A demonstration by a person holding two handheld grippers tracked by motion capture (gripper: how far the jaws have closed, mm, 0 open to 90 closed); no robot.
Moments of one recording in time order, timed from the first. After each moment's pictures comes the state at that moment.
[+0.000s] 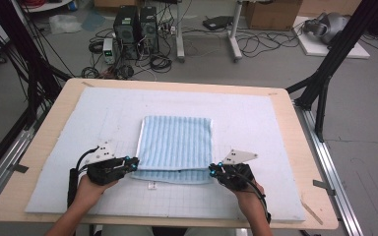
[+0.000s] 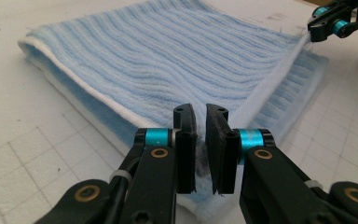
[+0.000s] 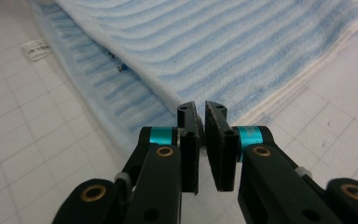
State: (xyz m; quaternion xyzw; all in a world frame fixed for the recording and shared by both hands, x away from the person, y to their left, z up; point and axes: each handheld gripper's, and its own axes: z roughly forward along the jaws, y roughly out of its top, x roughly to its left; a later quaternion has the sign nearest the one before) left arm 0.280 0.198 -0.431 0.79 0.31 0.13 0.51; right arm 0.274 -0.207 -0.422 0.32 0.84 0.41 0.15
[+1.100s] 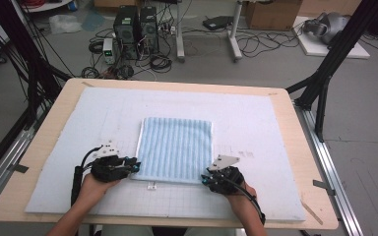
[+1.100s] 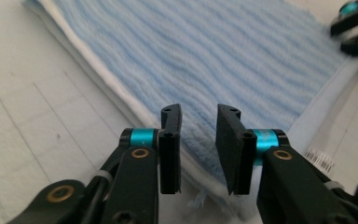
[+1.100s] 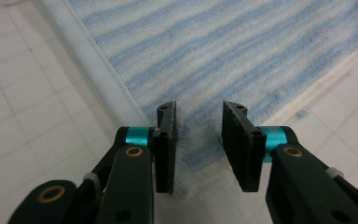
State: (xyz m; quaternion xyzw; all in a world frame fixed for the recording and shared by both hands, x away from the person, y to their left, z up) left arm 0.296 0.192 -0.448 0.81 0.37 0.09 0.45; right arm 0.272 -0.183 -0.438 0.30 0.88 0.33 0.16
